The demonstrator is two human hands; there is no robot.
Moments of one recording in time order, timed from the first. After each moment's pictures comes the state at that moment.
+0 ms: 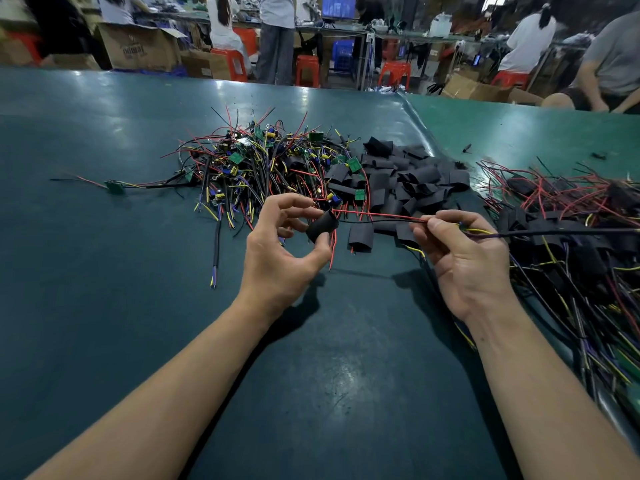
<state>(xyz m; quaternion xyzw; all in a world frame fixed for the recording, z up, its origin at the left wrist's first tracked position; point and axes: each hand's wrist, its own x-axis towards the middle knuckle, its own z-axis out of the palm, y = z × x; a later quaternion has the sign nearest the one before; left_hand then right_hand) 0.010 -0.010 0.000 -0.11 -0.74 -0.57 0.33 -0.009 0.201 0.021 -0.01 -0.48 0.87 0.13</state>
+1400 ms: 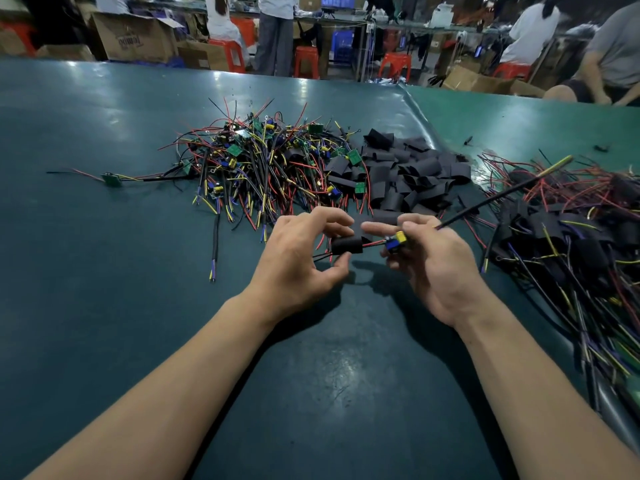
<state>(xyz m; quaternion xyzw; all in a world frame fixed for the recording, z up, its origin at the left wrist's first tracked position) 0.015 -0.006 0.001 -0.24 -0.84 -0.38 0.29 0.002 0.181 0.019 0.03 -0.56 0.83 -0.06</state>
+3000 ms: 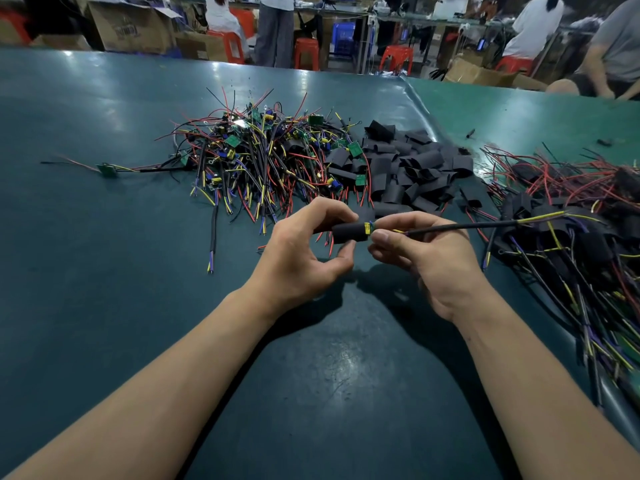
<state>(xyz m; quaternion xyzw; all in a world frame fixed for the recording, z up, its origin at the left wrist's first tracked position) 0.009 -0.003 -0.006 -0.28 -0.77 -0.50 0.29 0.008 0.176 0.020 0.06 -0.64 0.76 0.00</state>
